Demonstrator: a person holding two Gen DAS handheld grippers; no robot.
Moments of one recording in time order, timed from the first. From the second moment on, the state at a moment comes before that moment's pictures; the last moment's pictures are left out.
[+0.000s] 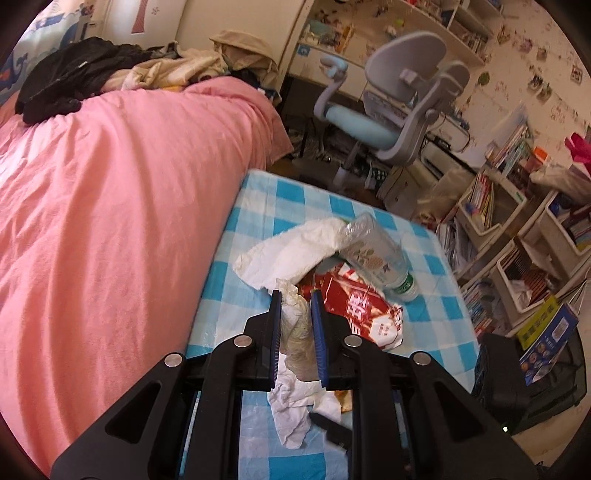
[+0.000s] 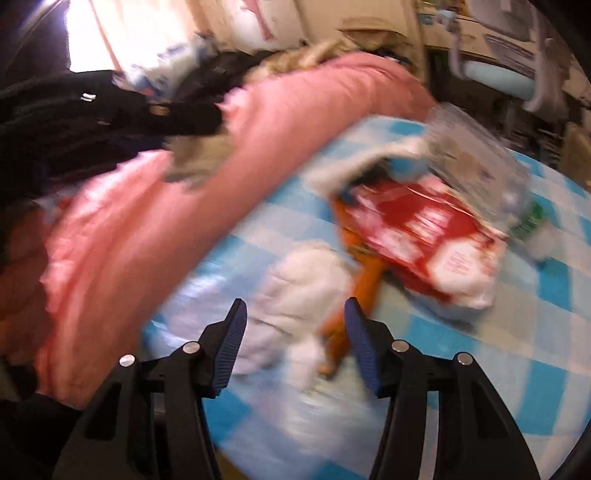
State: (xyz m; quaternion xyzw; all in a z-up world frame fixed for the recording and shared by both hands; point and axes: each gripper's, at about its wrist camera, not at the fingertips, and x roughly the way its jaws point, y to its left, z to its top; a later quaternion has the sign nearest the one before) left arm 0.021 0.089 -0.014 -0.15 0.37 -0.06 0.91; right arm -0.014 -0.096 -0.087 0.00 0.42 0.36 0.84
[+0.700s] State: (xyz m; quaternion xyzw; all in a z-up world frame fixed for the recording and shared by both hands) left arm 0.019 0.091 -0.015 -0.15 0.38 -0.06 0.91; right arm 0.014 -0.123 -0.109 0.03 0.47 0.25 0.85
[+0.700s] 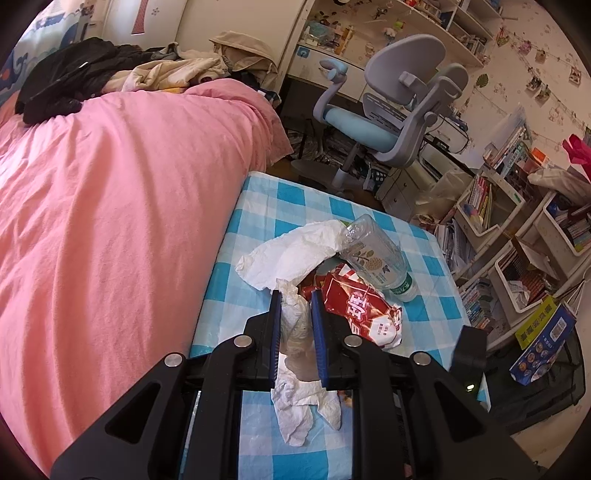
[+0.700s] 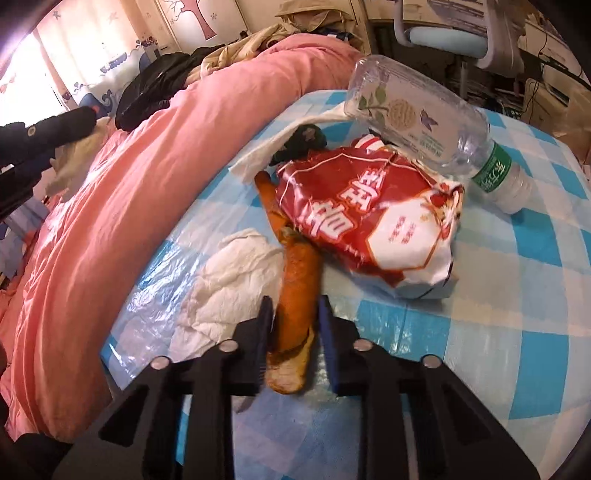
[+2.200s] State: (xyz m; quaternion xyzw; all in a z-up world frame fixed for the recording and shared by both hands) left arm -0.038 0.041 -0.028 -0.05 0.38 -0.07 0.92; right arm -0.114 -0.149 -0.091 0.02 0.47 0.40 0.79
